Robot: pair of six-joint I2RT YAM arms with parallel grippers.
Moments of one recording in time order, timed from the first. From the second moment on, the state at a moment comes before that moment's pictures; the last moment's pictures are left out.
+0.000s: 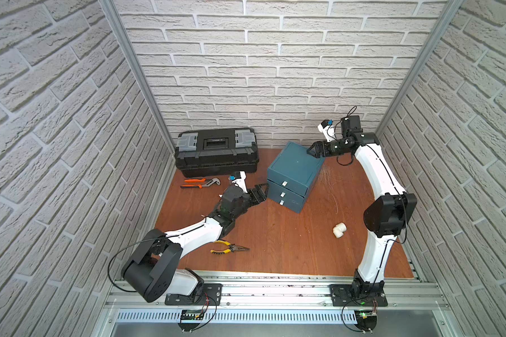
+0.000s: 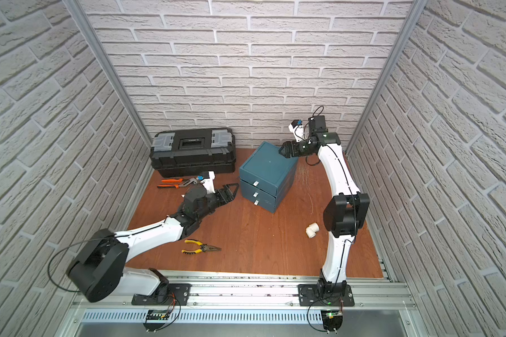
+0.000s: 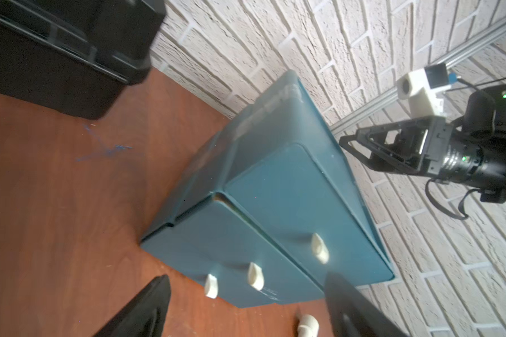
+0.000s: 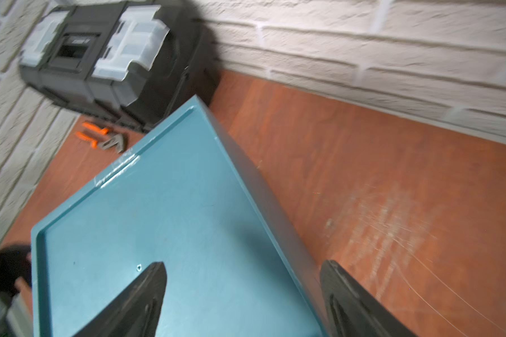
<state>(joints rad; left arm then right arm) -0.65 1.43 0.67 0.55 0.06 -0.89 0.02 1.98 2.11 -0.99 -0.41 -0.06</state>
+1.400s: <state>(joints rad) -0.79 1.81 0.82 0.99 -0.02 -1.32 0.22 1.39 1.63 -0.80 -0.13 0.10</state>
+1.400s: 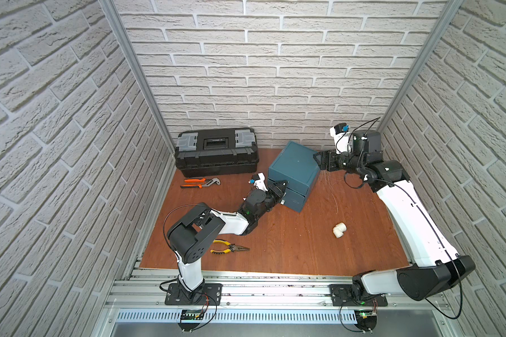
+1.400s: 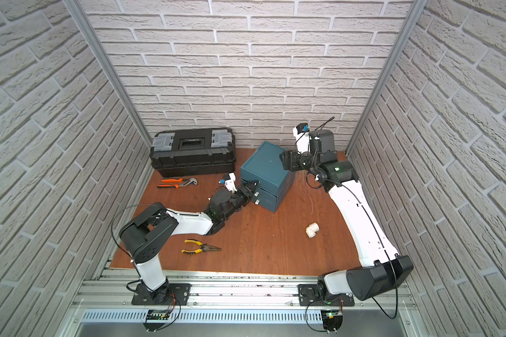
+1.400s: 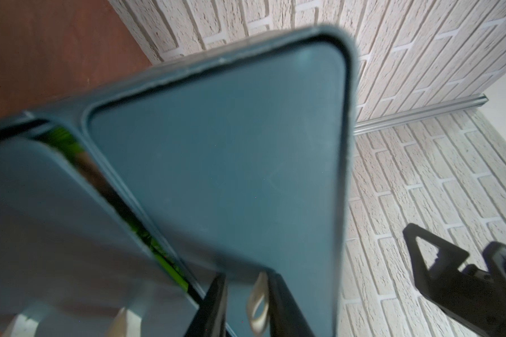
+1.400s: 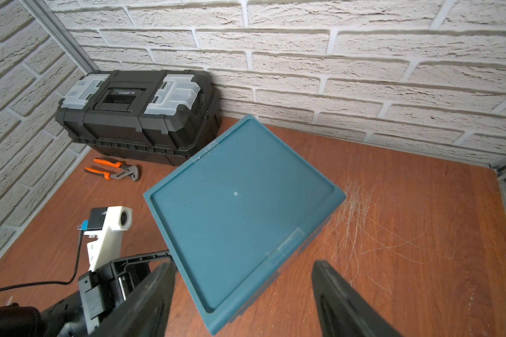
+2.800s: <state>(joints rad) -0.89 1.43 0.55 0.79 -0.14 -1.28 0.58 1.64 1.87 -1.18 -0.02 0.03</state>
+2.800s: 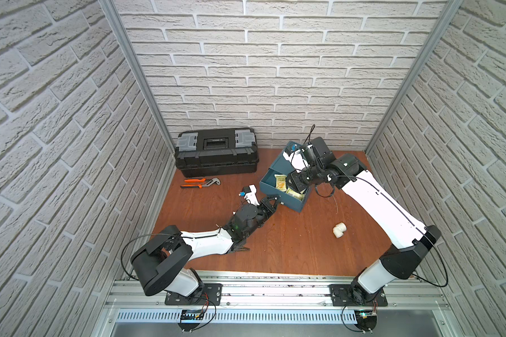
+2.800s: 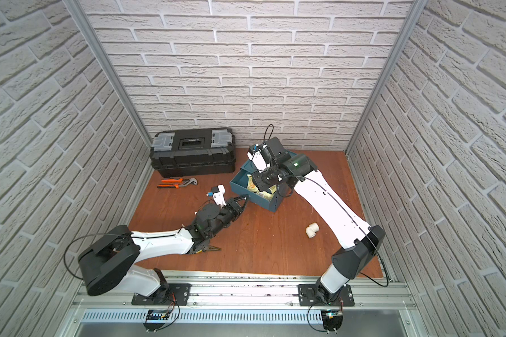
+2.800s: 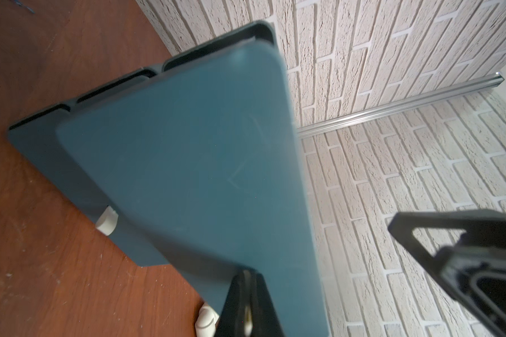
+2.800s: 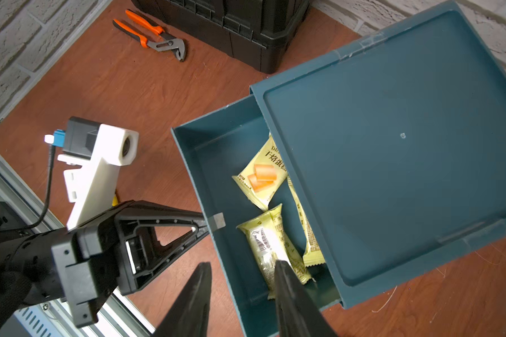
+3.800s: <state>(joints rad) -0.92 1.25 0.47 0.60 -0.16 -1.24 0.74 1.92 2.03 -1.25 0.29 0.32</state>
